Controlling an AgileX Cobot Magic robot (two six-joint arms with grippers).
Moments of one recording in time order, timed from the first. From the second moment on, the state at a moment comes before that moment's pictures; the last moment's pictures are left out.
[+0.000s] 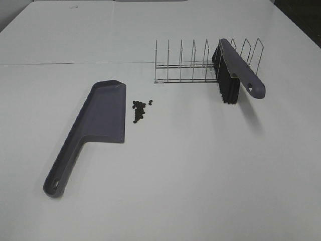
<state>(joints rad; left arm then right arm) -0.02 0.00 -0.50 0.00 1.04 -0.04 -0.07 0.00 -0.51 0.14 1.08 -0.14</state>
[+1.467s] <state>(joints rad) -0.02 0.11 -0.53 0.01 0.93 -0.04 -0.07 0.00 -0.51 0.14 1.08 -0.14</state>
